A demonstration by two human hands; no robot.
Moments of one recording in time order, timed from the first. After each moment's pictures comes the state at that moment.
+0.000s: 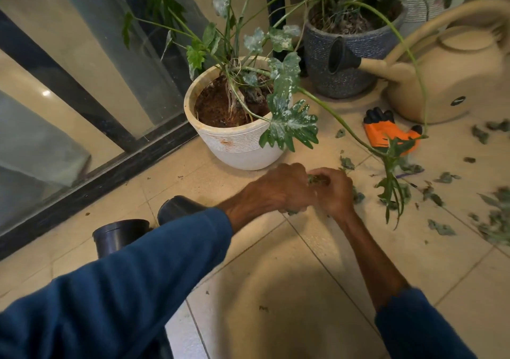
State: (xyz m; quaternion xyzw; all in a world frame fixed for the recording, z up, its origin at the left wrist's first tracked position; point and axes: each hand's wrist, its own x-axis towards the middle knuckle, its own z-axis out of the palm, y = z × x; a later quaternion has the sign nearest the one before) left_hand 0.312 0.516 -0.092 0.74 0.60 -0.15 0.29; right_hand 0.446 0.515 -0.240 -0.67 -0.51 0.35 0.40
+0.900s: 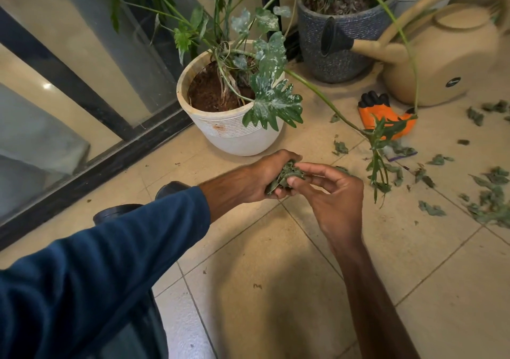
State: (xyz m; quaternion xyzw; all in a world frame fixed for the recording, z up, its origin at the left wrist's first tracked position) left_hand 0.303 0.503 -0.099 0.41 0.59 0.09 0.69; right_hand 0.419 0.414 -0.138 -0.54 -0.37 0.46 0.61
